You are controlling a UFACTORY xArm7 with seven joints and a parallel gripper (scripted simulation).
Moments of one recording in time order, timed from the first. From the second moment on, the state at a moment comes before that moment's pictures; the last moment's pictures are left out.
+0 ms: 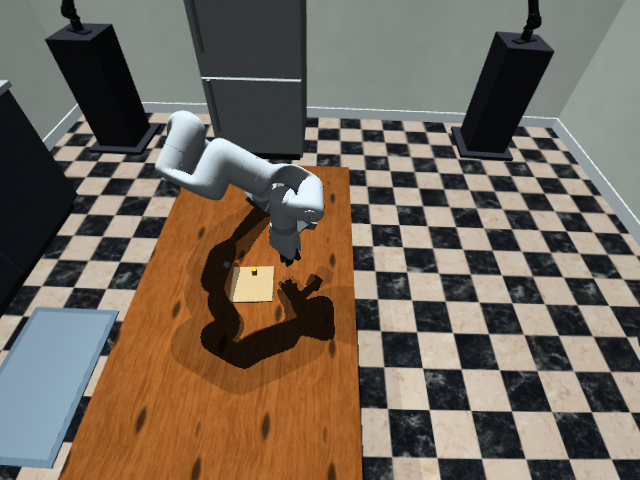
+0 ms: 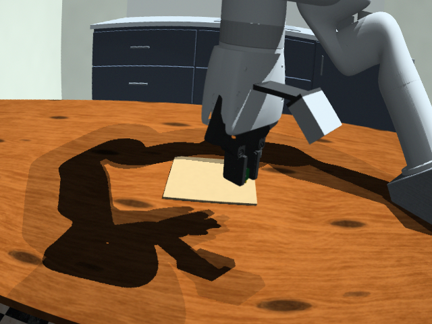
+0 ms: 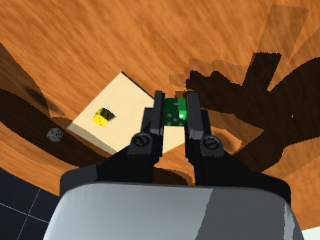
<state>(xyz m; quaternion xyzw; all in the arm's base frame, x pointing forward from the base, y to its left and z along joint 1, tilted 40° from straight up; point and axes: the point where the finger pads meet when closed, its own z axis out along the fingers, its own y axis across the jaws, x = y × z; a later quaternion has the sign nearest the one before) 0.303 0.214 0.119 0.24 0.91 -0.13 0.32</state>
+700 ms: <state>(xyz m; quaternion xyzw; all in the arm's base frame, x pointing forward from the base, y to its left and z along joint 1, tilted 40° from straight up) 0.291 0.219 0.147 0.22 0.91 -0.14 0.31</state>
